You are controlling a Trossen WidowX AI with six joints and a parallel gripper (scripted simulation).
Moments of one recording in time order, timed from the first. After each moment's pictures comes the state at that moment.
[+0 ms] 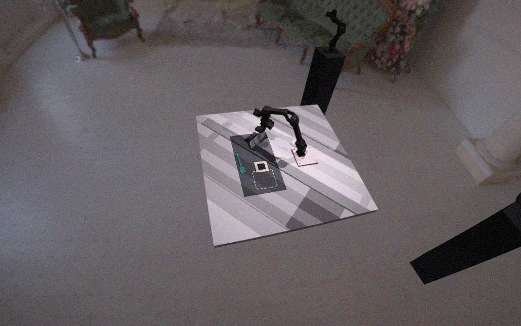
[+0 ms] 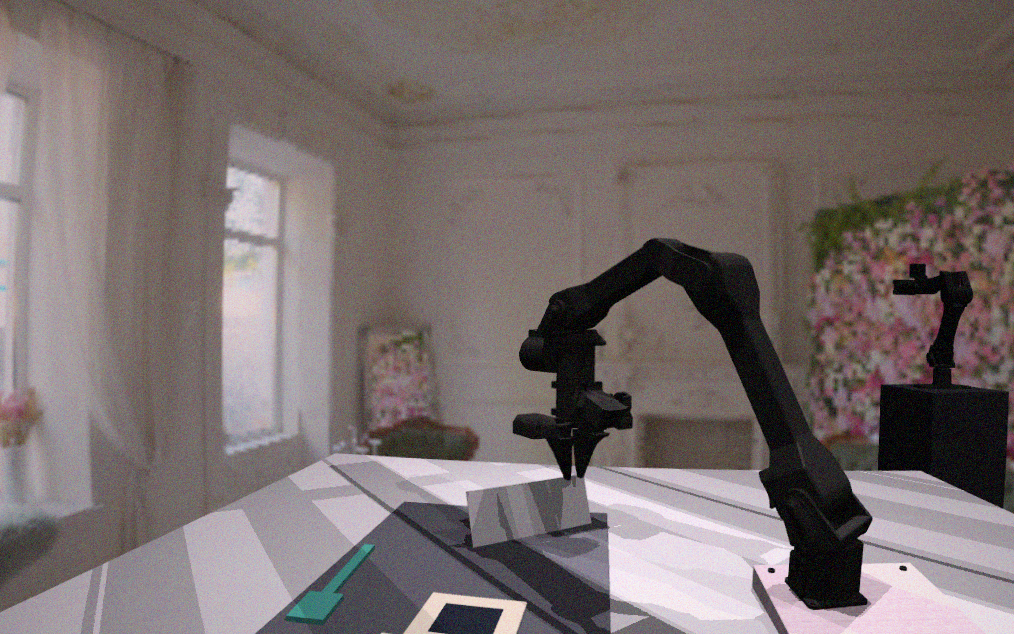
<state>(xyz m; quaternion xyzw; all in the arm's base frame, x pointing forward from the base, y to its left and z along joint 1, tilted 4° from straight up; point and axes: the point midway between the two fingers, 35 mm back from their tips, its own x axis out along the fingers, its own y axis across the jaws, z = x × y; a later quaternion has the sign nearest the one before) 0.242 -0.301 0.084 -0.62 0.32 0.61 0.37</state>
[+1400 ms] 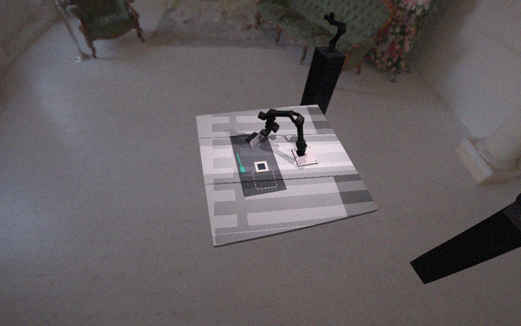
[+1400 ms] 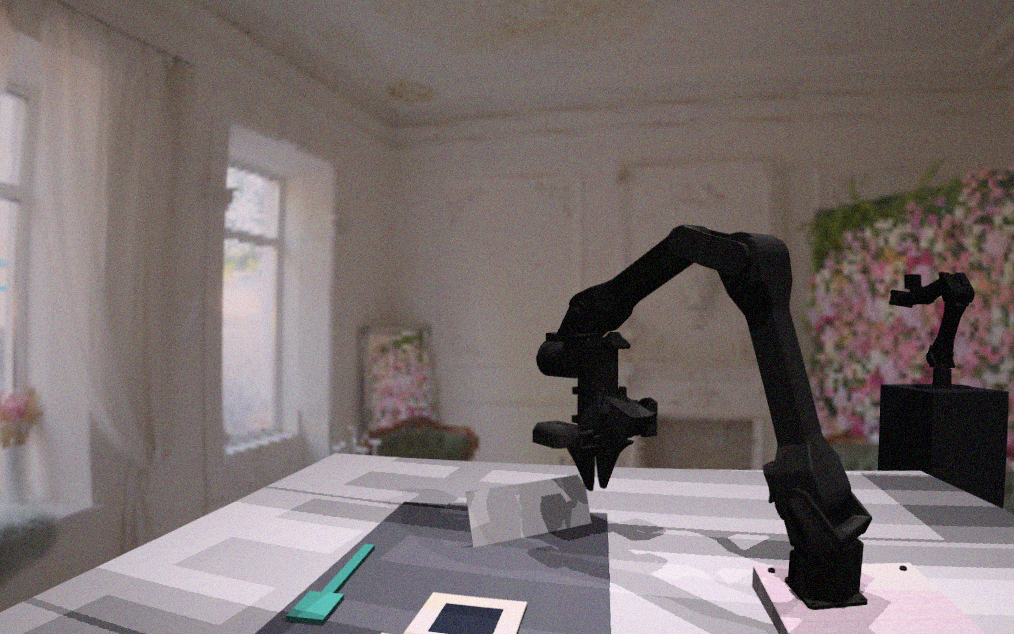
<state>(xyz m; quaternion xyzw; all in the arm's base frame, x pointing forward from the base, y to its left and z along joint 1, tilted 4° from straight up) 0.214 -0.255 0.081 -0.62 0.32 0.61 0.37</state>
